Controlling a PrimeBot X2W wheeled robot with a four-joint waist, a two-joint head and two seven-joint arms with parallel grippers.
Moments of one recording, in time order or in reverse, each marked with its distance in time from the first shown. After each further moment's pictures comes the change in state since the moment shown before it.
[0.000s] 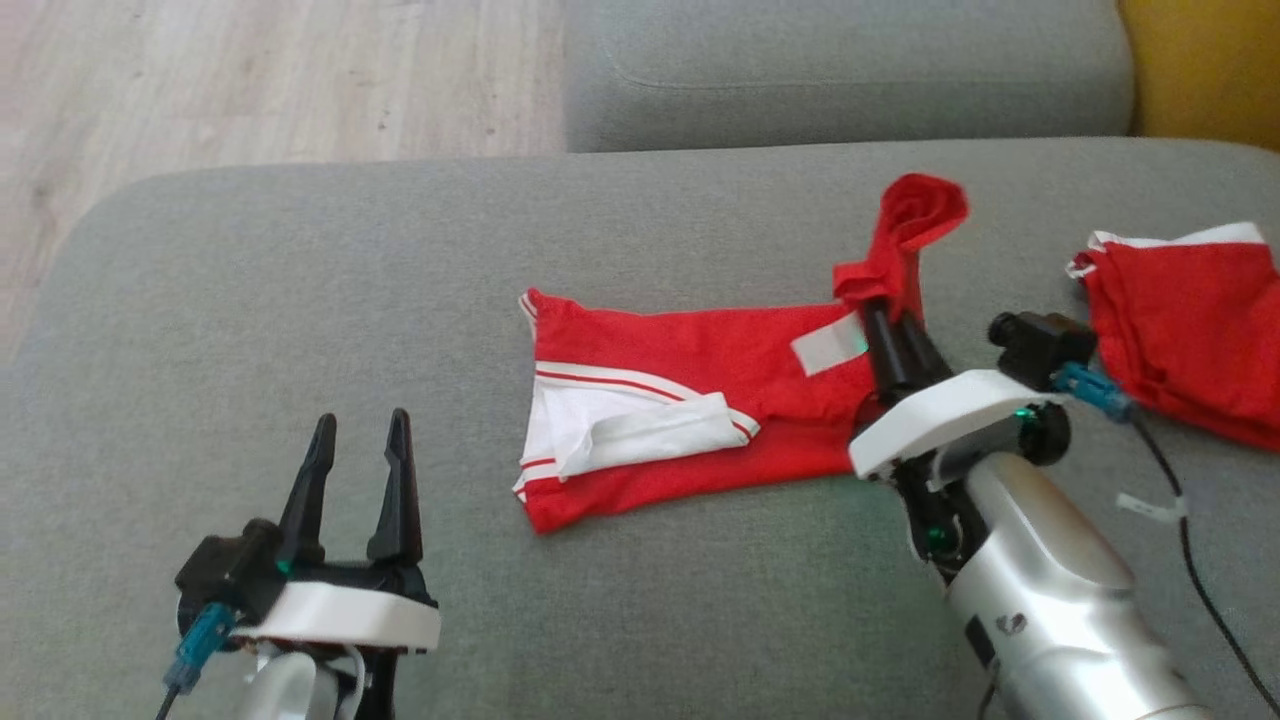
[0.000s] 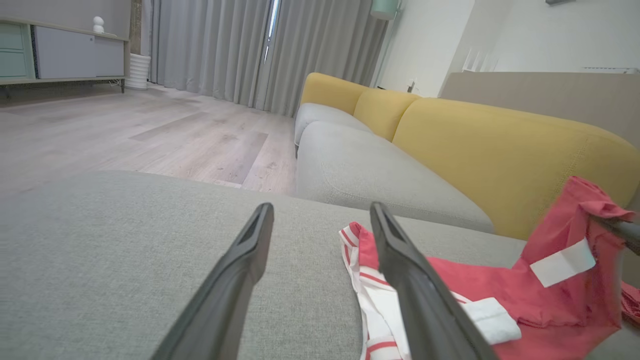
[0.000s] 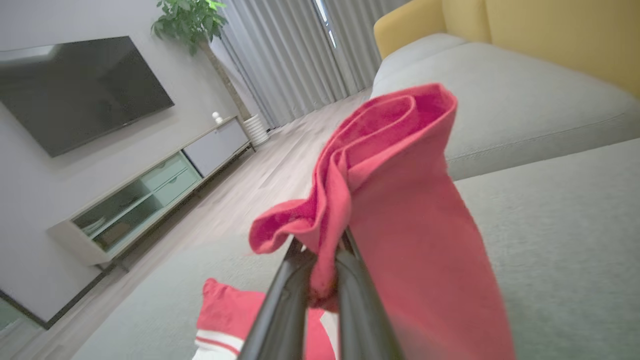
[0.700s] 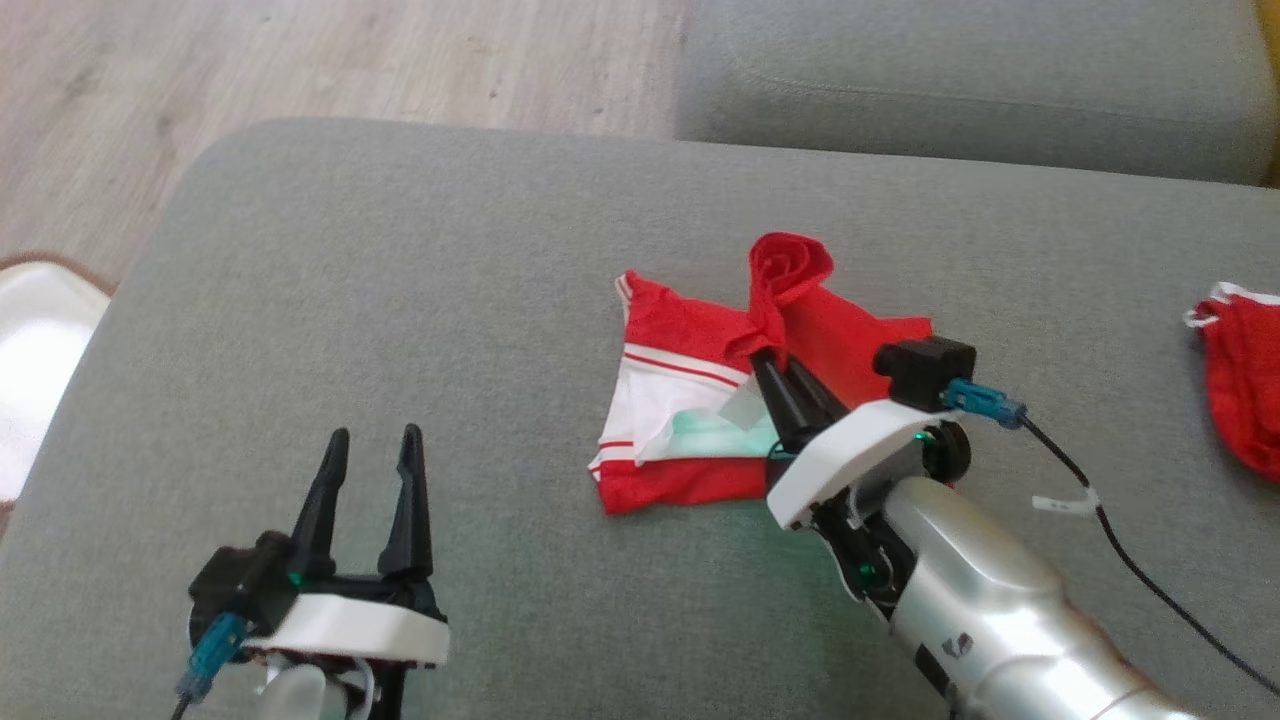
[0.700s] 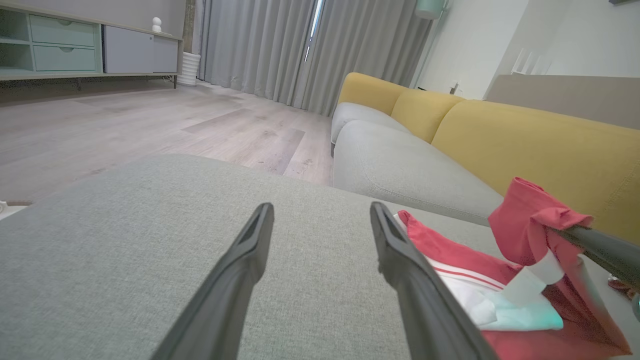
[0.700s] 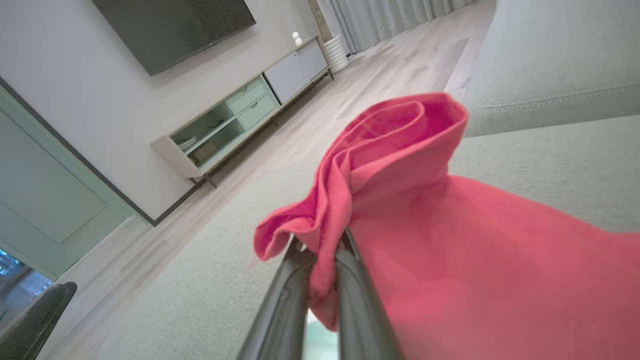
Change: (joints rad) left arm 0.020 0.001 -0.016 0.002 -0.003 0.000 0.000; right arm -0.040 0.000 0.360 0.036 0.226 0.000 0.000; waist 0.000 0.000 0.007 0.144
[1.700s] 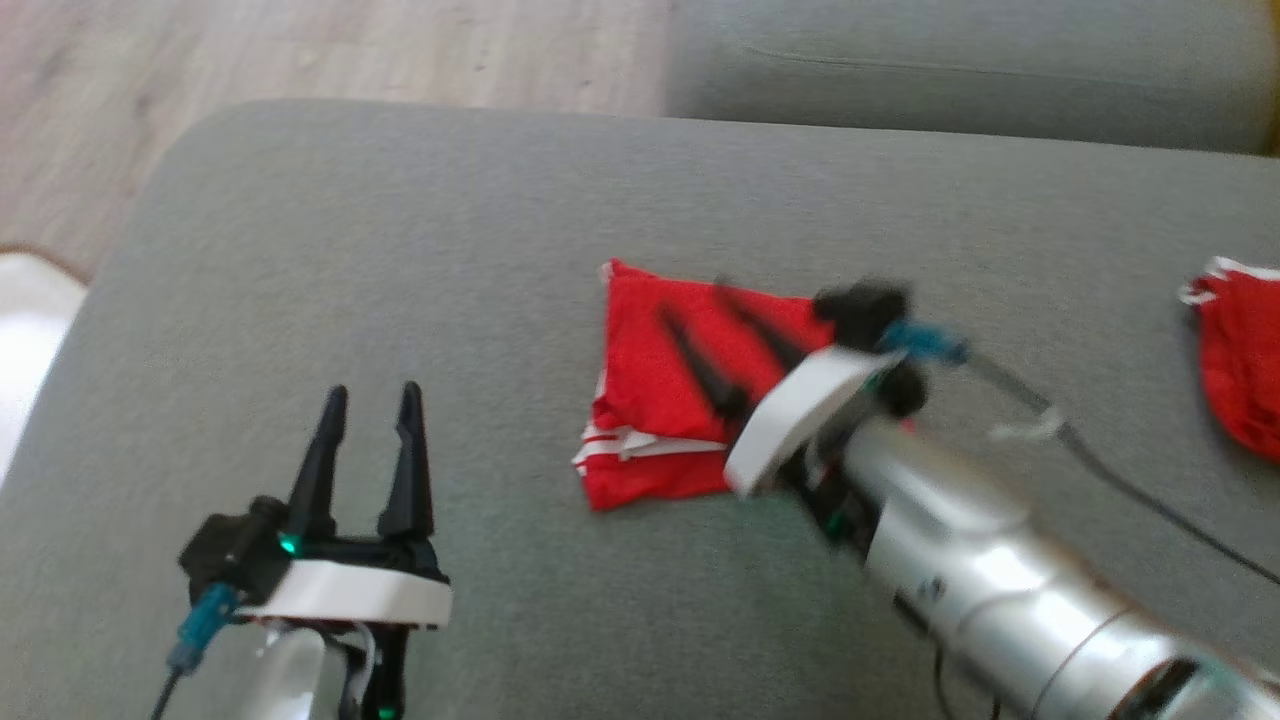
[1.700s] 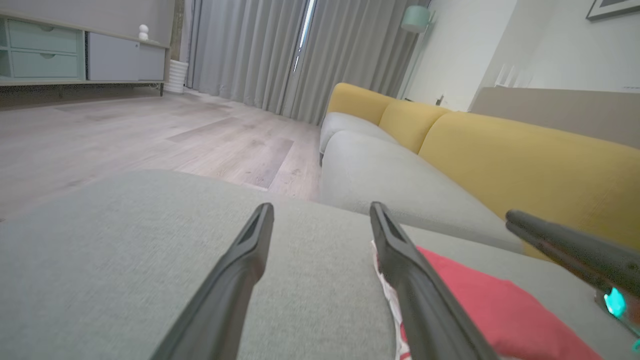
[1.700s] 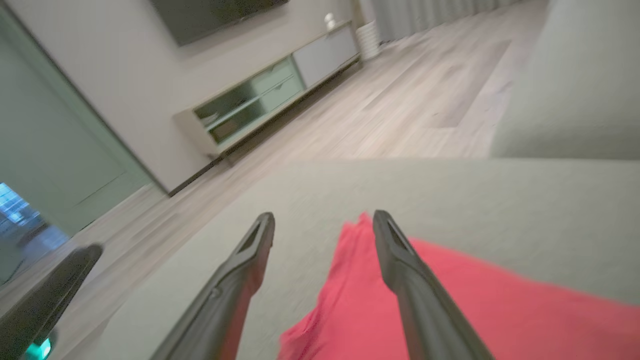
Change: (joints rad) left arm -0.048 -0.009 -0.008 -0.019 -0.014 0.000 0.000; right arm -0.162 0.001 0.282 0.040 0.134 0.000 0.002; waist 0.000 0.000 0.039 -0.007
